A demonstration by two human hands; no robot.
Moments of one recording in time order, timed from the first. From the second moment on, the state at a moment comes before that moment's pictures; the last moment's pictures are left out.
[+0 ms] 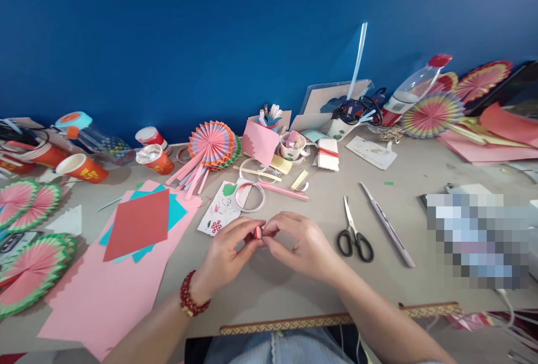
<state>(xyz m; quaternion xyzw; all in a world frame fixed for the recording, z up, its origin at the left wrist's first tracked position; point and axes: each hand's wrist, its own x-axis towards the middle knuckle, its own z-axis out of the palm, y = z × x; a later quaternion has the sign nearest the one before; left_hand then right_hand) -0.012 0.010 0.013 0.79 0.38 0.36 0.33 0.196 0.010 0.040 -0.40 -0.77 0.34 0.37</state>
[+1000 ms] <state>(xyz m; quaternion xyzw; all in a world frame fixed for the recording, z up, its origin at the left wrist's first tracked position) -0.012 0.011 0.006 0.58 0.38 0.48 0.54 0.196 0.015 0.035 -0.43 -0.68 0.37 0.46</state>
